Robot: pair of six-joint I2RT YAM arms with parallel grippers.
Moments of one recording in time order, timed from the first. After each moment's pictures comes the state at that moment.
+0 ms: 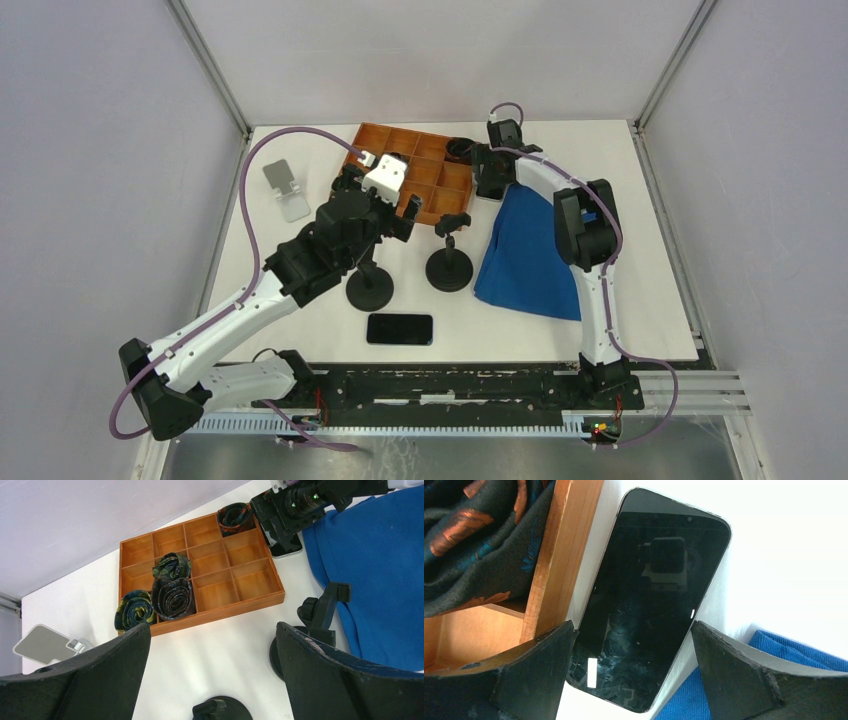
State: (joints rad) left arm -0.83 1.07 1.06 -0.23 -0.45 0.09; right arm 0.32 2.34 1.85 -0.39 0.13 0.21
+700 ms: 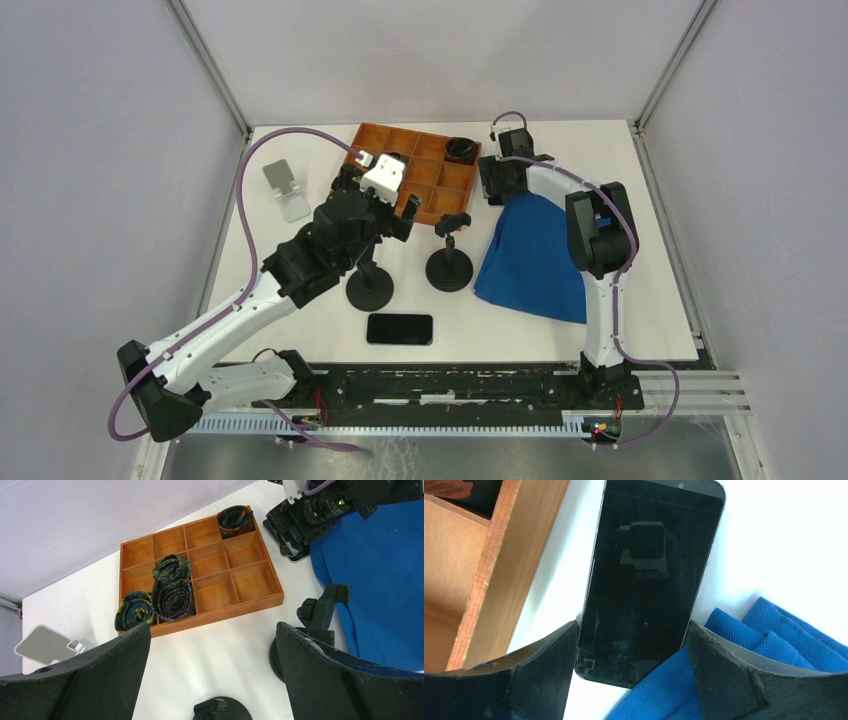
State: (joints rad) left arm -0.83 1.06 1.06 -0.23 -0.45 0.09; right arm 0.29 2.21 1.62 -0.32 0.09 0.07
